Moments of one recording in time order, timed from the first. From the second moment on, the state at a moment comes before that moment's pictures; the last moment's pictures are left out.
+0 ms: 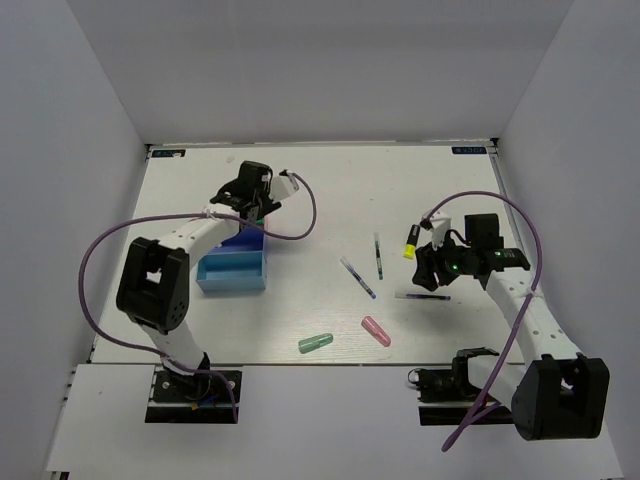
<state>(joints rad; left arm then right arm) -0.38 1.73 1.20 -0.22 -0.34 0.89 0.09 1.06 0.75 -0.68 -0.55 -0.45</state>
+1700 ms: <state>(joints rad) -0.72 0.68 0.64 -0.78 0.11 -0.10 0.19 1.97 1.37 -0.68 -0.05 0.13</state>
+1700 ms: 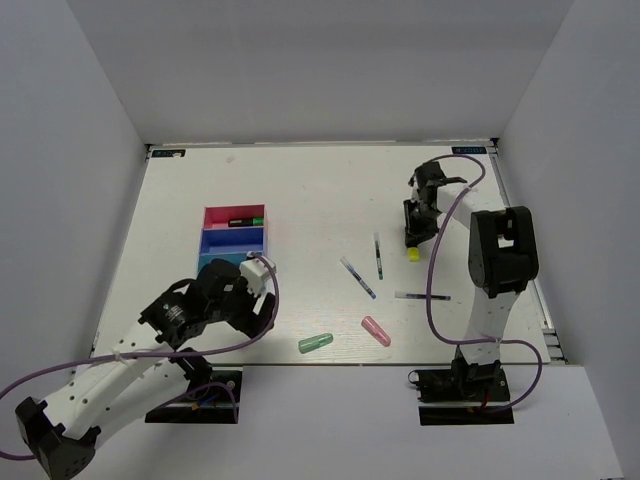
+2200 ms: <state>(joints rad) -0.72 0.57 0.68 -0.76 0.07 -0.06 0.45 2.00 2.04 -0.93 -0.51 -0.38</state>
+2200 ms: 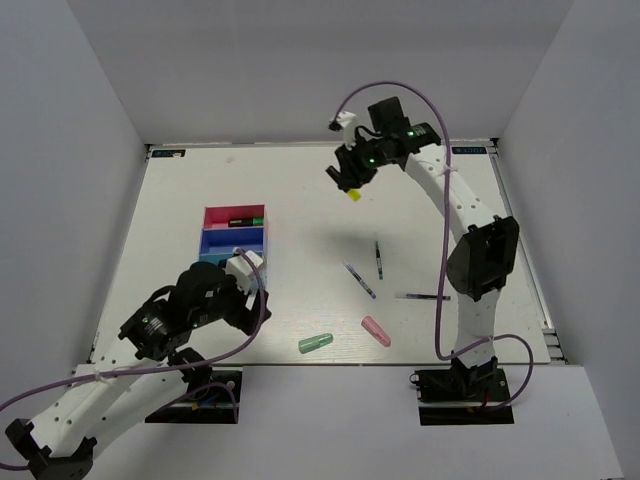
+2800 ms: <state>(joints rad) -0.72 0.62 1.05 -0.74 -0.12 -0.06 0.69 2.40 2.26 -0.18 -0.89 -0.16</state>
